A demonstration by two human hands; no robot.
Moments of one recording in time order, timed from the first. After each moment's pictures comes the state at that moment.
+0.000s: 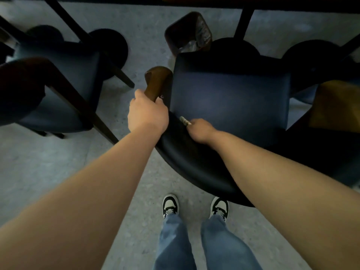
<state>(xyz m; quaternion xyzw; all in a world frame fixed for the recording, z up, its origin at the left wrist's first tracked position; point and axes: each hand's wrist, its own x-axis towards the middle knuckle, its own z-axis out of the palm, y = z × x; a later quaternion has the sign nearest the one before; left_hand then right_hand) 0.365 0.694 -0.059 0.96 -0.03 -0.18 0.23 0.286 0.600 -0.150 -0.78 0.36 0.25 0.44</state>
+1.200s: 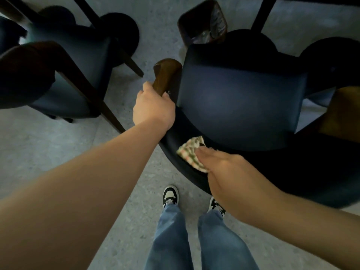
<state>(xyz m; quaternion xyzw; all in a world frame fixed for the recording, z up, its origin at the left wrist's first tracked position) 0.367 0.694 -0.060 0.96 -0.05 -0.17 0.19 0.179 0.633 -0.006 -0.90 0.13 0.16 0.39</state>
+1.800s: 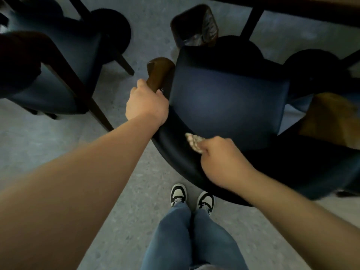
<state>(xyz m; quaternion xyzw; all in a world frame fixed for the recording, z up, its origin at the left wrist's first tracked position) 0.365 0.694 -0.058 0.96 -0.04 -0.17 0.20 0.195 0.627 -0.032 -0.86 0.30 0.22 0.35</state>
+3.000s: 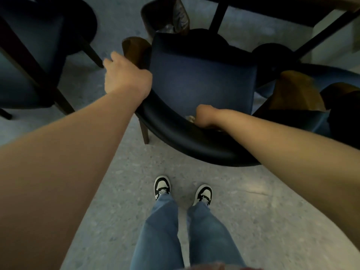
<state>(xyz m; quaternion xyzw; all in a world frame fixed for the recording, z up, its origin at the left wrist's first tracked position) 0.357 0.698 -0.048 0.95 -0.06 -0.18 0.23 0.219 0.586 -0.102 -0.85 0.29 0.36 0.25</state>
